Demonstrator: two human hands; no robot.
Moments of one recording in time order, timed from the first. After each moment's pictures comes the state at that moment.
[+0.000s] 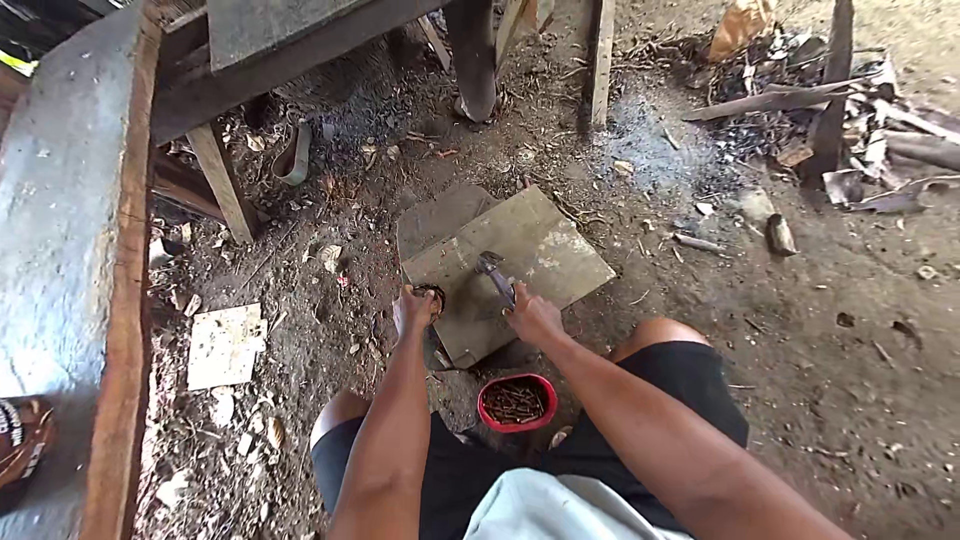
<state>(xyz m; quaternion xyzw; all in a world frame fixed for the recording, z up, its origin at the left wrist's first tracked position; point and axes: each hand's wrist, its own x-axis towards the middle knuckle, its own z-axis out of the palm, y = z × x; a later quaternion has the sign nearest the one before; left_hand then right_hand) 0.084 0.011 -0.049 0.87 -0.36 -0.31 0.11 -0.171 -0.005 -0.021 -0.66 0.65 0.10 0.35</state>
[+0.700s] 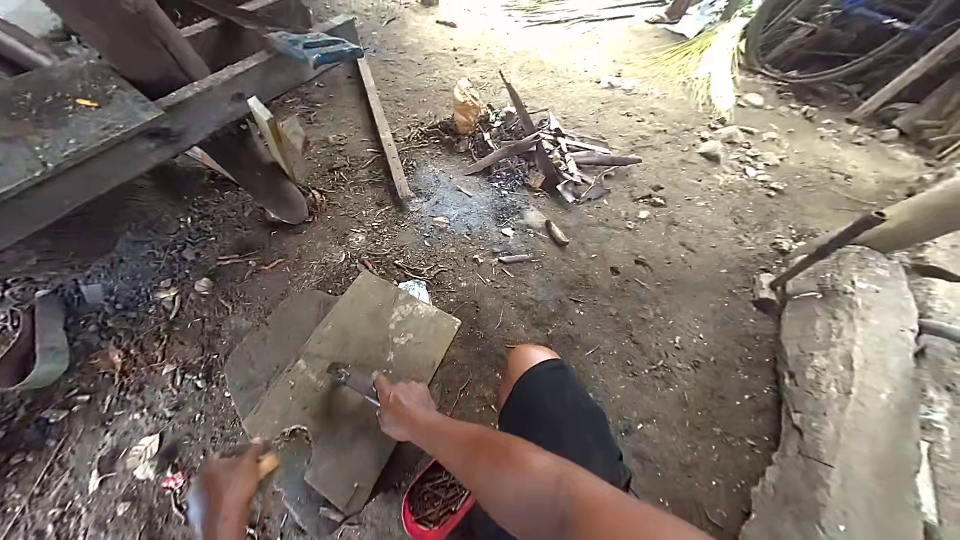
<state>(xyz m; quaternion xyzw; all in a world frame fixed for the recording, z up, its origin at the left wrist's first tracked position) 0.105 -0.007 -0.017 0.87 -0.41 -0.26 0.13 -0.183 -0.005 -0.025 -0.65 0.63 0.04 0.42</state>
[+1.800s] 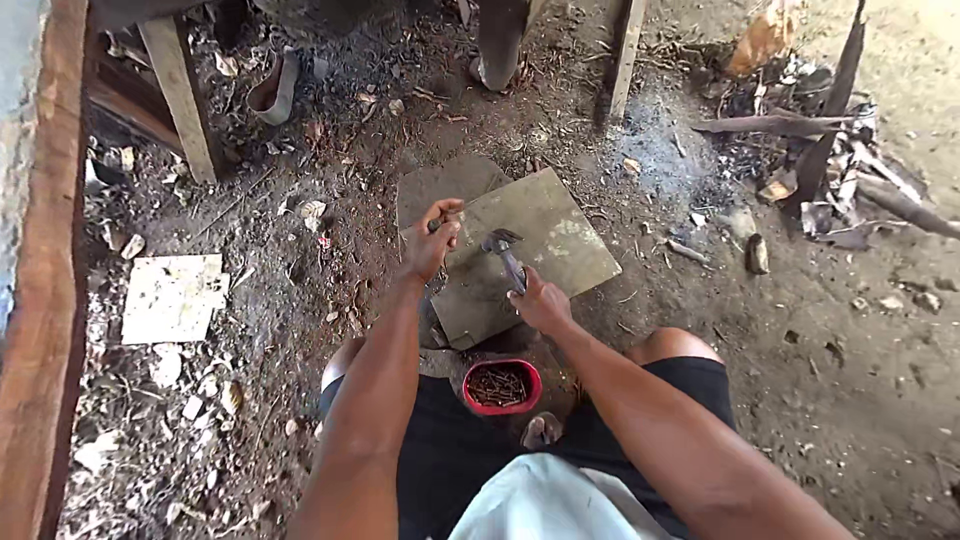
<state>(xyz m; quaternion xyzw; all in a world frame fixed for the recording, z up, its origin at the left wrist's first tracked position) 0.078 -0.033 -0.003 0.50 -0.50 -0.47 0.53 -0.169 -0.007 -0.030 -0.67 0.66 0.10 0.33</state>
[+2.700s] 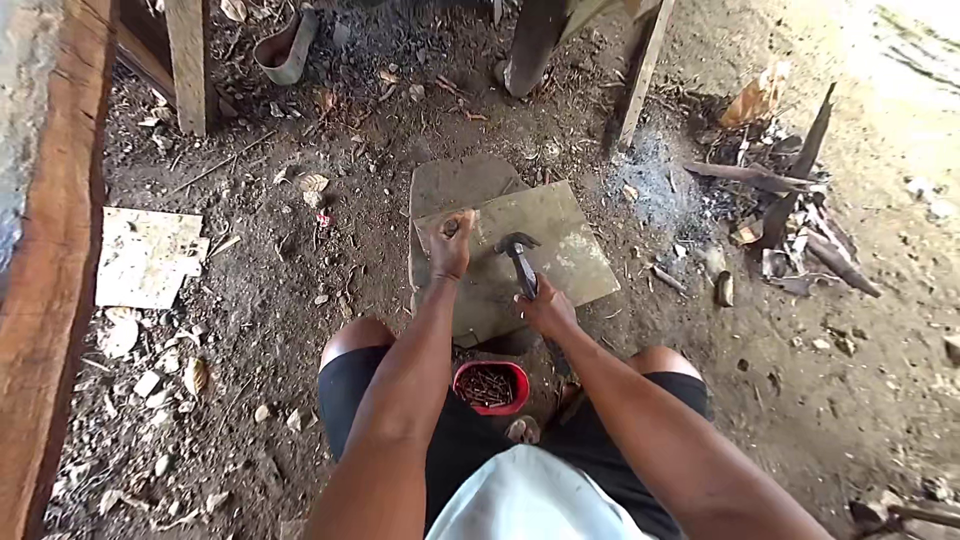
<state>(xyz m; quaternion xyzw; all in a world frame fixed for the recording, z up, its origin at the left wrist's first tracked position) 0.057 -0.024 -0.052 0.54 -0.36 -0.35 0.67 -0.162 -0.004 -0.030 -0.66 0.67 0.12 0.32</state>
